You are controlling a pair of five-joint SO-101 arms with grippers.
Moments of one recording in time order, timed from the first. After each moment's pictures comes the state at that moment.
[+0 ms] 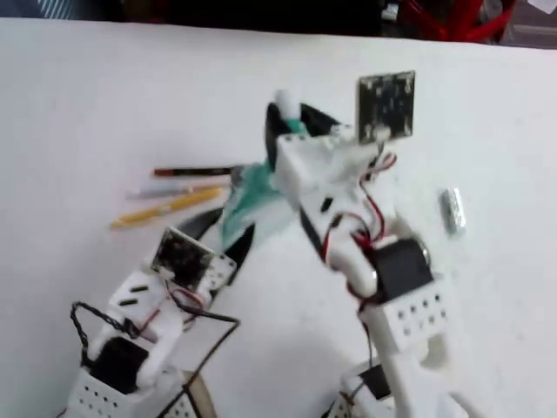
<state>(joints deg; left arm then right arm) 19.9 -101.1 87.0 42.6 -8.5 -28.7 -46.4 28.4 41.9 -10.4</state>
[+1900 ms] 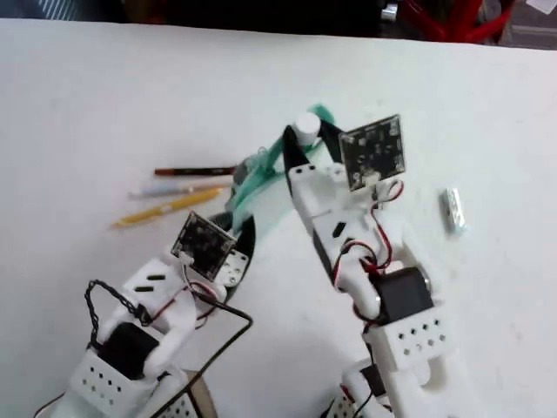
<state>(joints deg) 26.0 -87.3 79.0 40.6 -6.3 -23.8 -56.1 45.7 31.5 2.9</state>
